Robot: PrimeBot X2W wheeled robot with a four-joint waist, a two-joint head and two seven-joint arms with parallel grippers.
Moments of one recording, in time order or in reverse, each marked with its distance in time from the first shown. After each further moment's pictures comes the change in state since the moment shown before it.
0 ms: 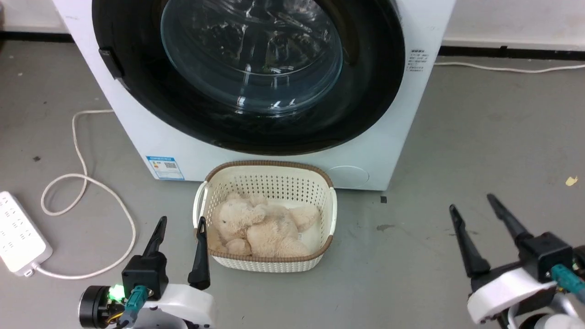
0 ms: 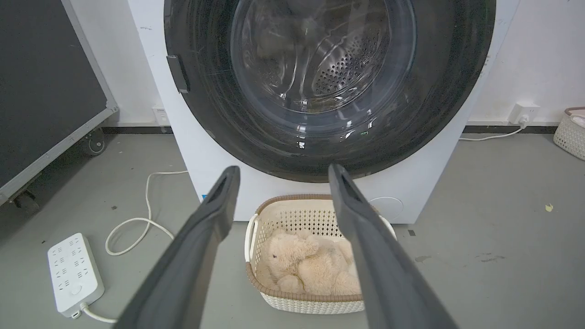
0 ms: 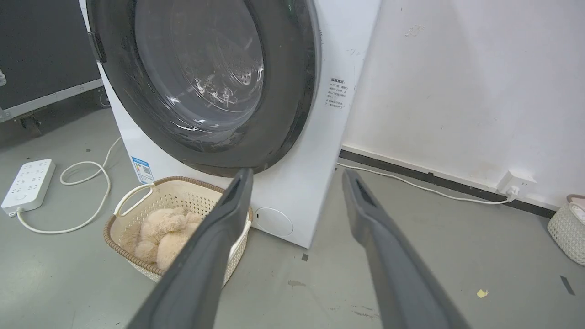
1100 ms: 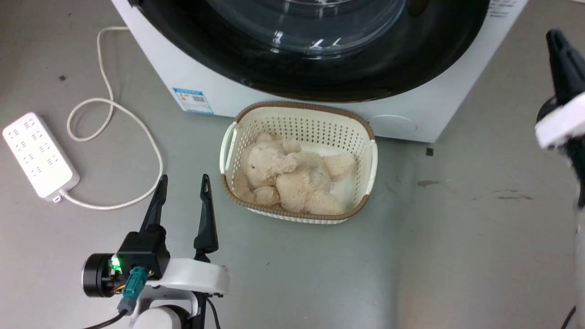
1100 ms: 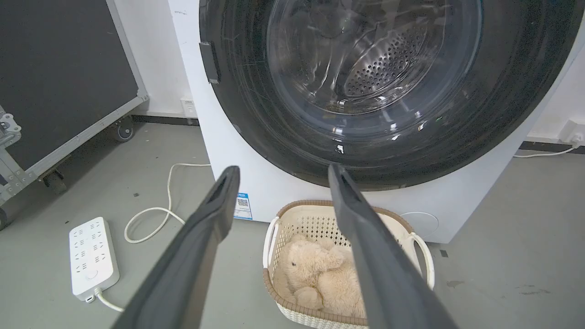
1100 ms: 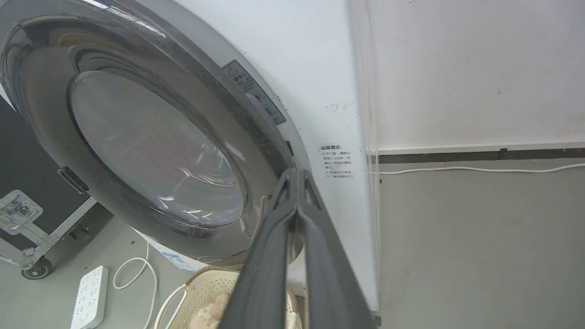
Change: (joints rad) left arm -0.100 0.000 -0.057 -0.044 -0.045 0.070 -0.071; right arm -0.591 -0.075 -0.118 0.211 0.401 0.000 0.288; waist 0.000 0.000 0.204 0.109
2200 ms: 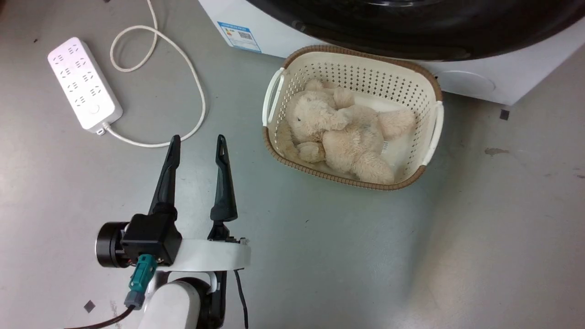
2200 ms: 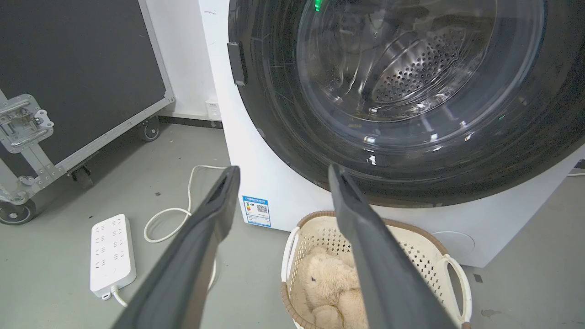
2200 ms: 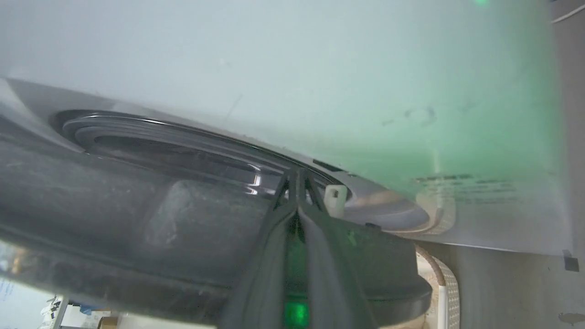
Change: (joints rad) left arm -0.103 0.000 -0.100 -0.041 -0.067 0.074 -0.082; right arm -0.585 -0.033 -0.278 0.410 0.269 0.000 0.538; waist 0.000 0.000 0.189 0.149
